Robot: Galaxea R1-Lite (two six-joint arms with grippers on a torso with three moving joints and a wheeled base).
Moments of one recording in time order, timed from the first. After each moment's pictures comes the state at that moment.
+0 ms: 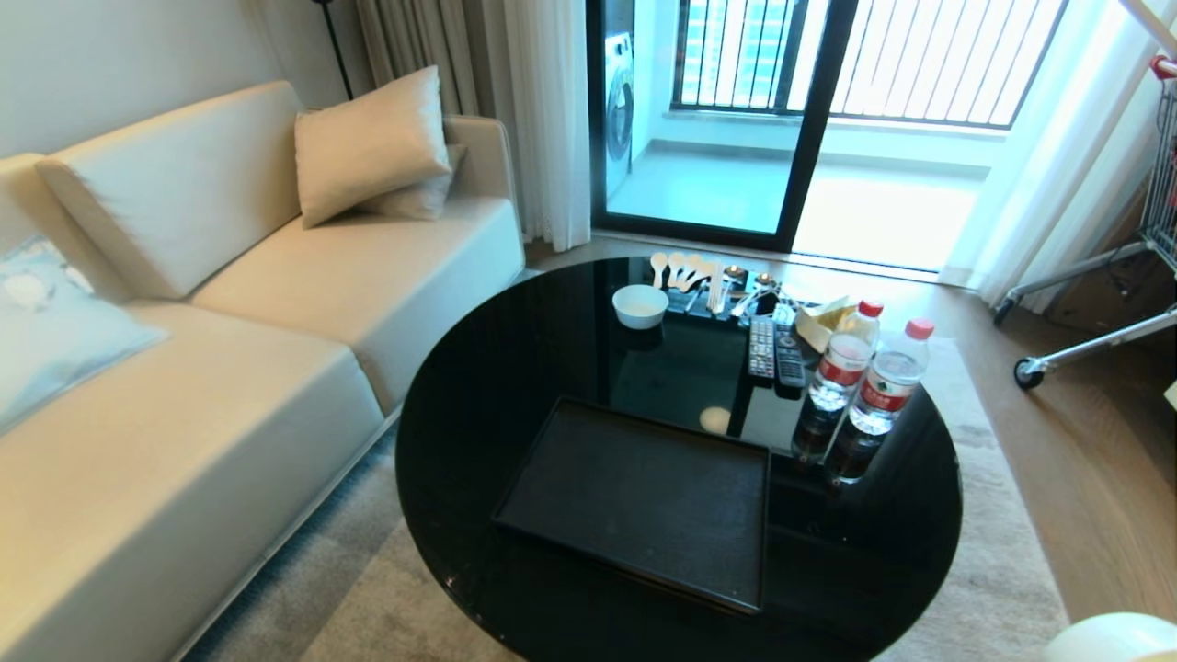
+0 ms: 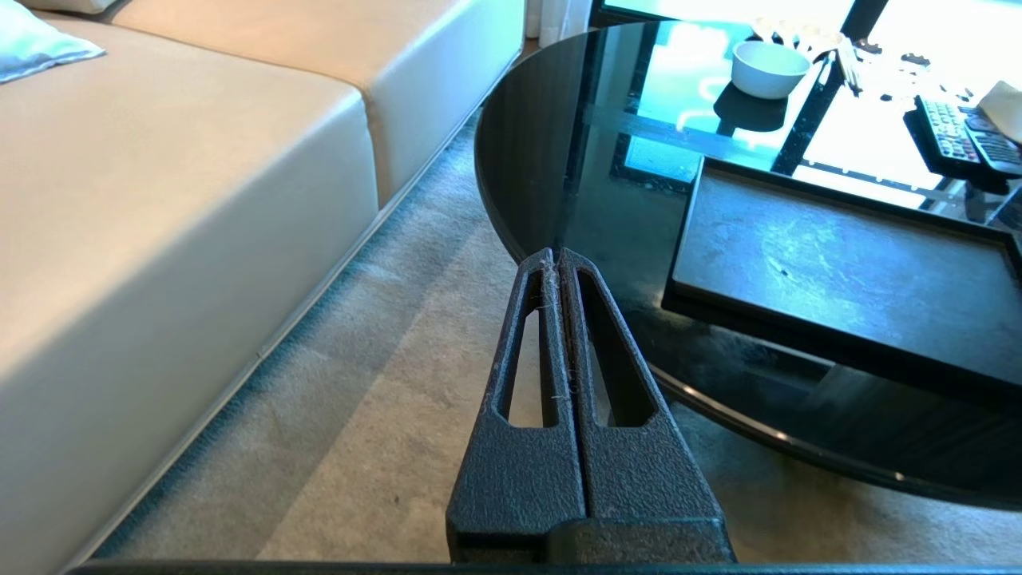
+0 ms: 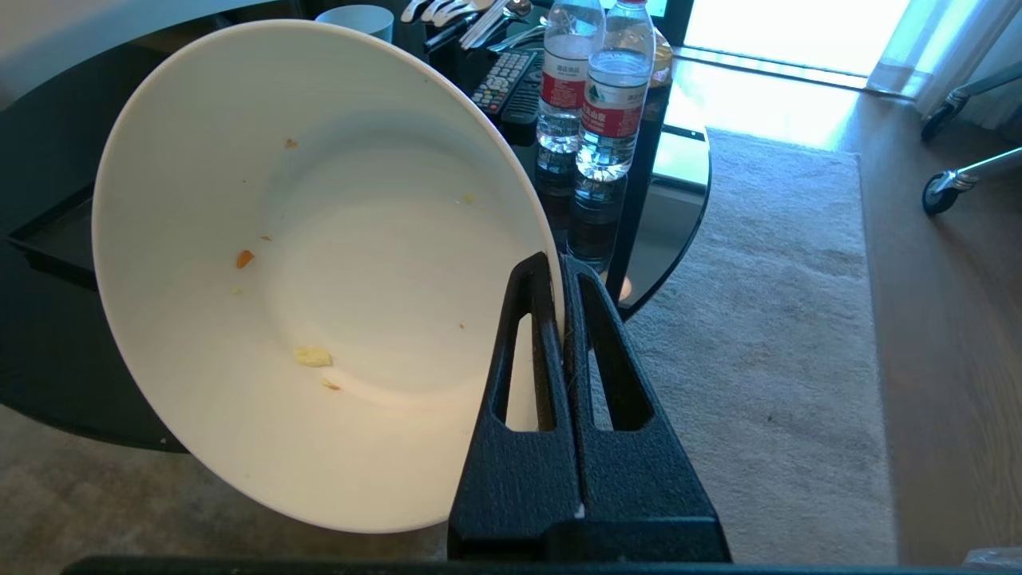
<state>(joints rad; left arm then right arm) 0.00 0.00 0.00 -0.01 0.01 -0.09 0.00 0.00 0.00 0.00 0.03 -0.03</state>
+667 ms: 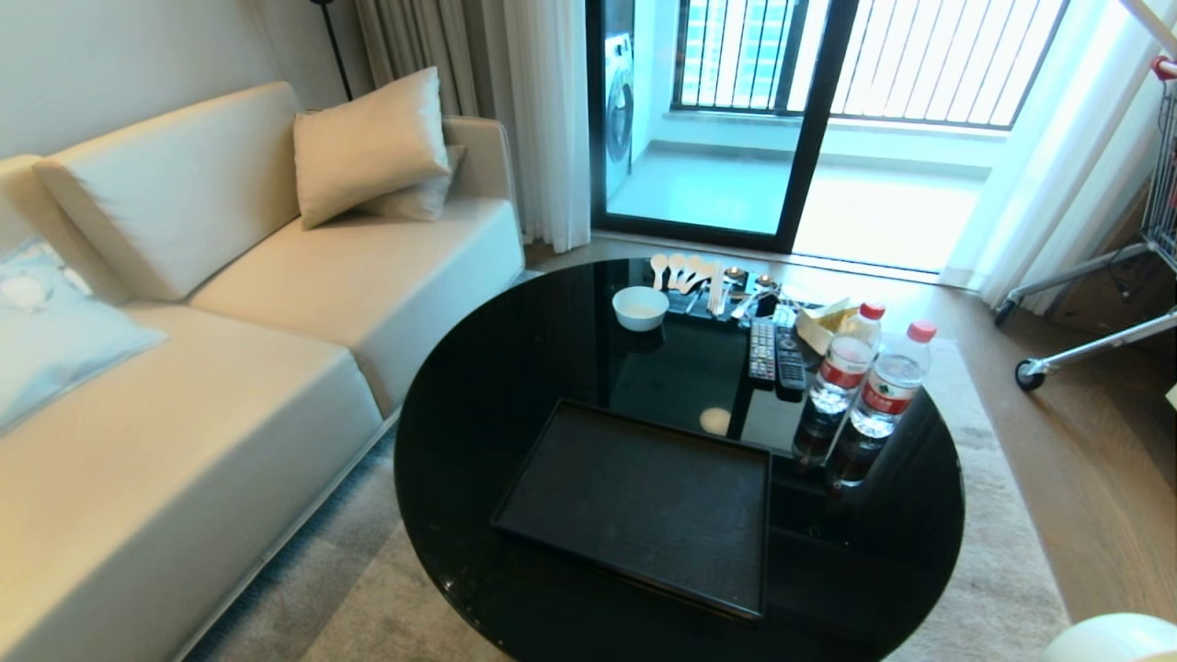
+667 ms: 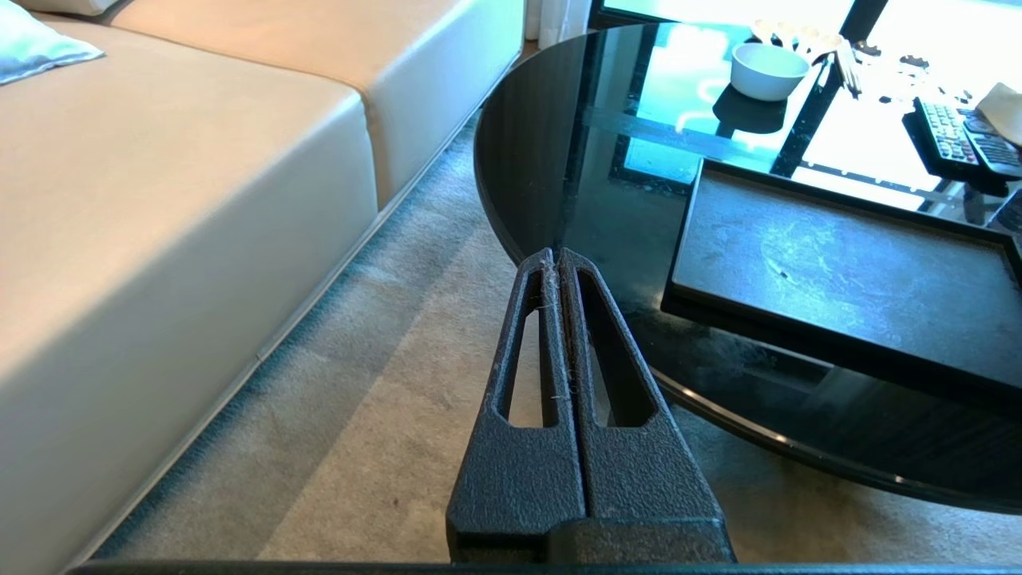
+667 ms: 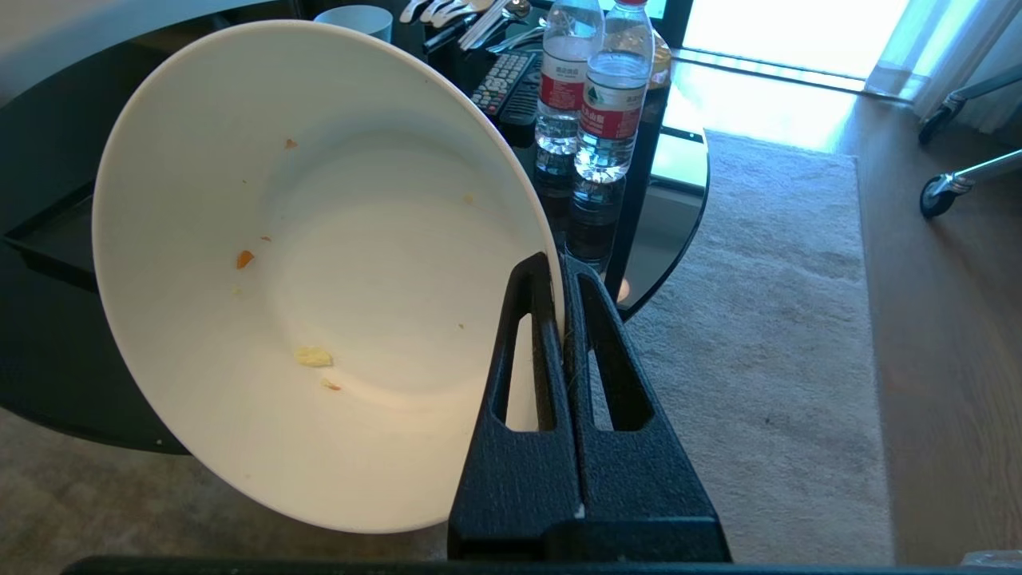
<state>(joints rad) 0.00 0.00 0.00 -0.01 0.01 -0.09 0.00 0.00 0.00 0.00 0.03 -0.04</state>
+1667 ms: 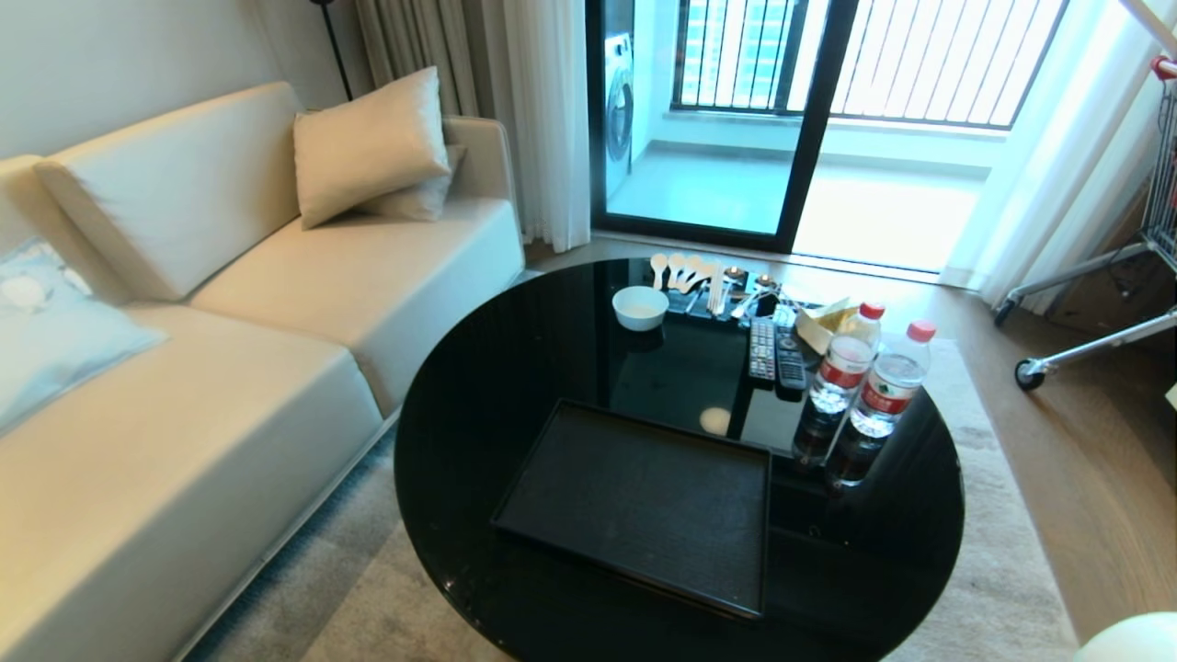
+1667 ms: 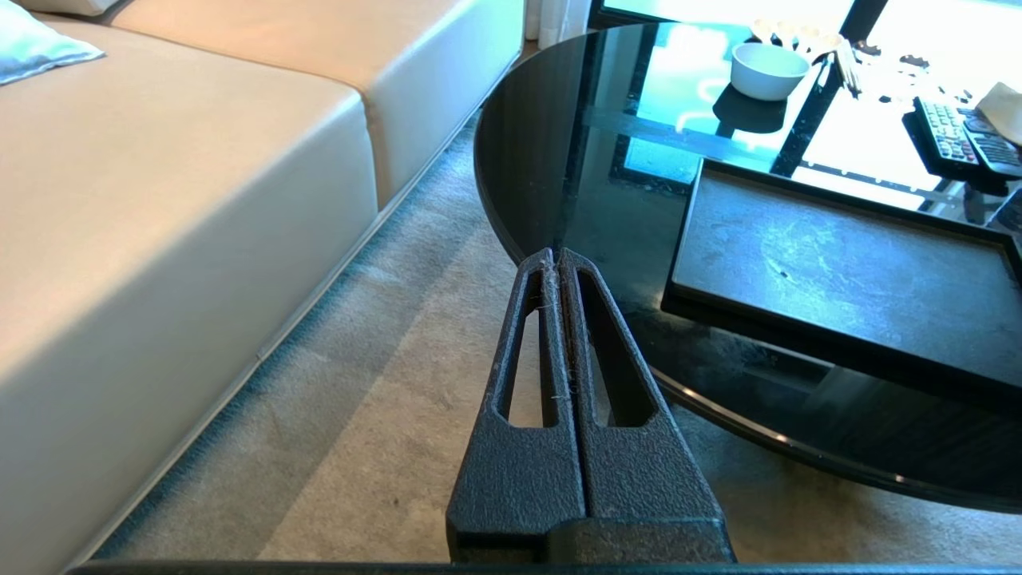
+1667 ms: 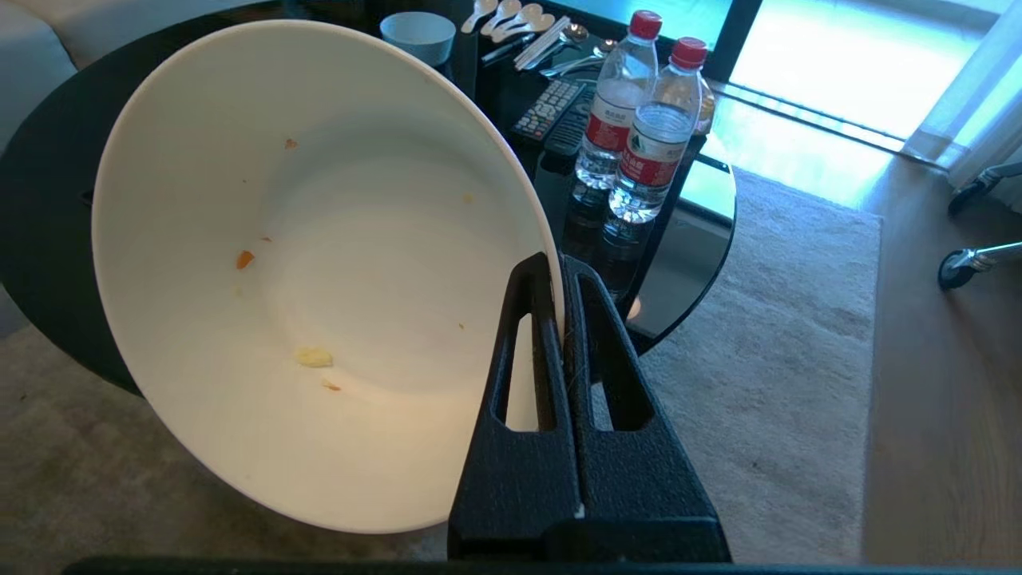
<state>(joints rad) 0.00 0.00 0.00 -0.01 0.01 -0.08 0.01 0.10 -0.21 0.13 0.14 -0.14</state>
